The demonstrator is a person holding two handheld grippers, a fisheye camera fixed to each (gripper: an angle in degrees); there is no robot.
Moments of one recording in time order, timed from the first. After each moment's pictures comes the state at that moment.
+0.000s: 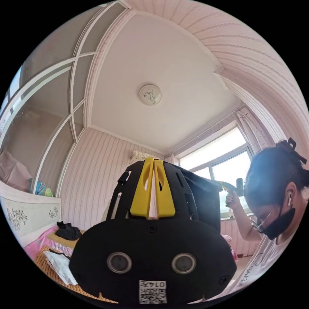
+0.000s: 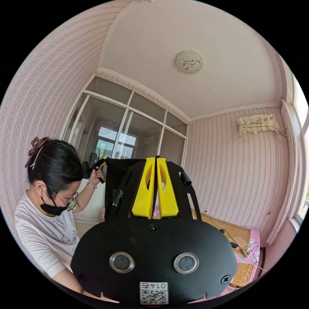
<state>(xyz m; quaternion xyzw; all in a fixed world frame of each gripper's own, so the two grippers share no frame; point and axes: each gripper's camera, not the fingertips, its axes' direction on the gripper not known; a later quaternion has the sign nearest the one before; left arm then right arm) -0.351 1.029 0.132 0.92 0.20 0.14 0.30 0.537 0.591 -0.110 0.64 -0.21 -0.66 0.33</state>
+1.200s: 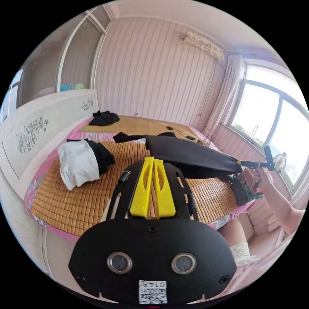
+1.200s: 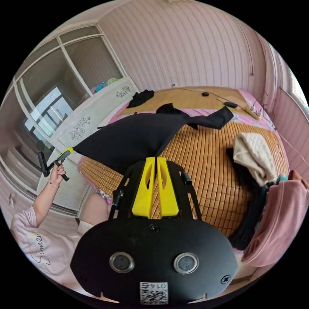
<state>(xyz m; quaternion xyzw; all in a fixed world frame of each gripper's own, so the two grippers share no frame) -0.293 0.489 0.297 0.58 0.14 0.01 0.80 0.385 0.034 0.178 0.36 -0.07 -0.44 0.82</state>
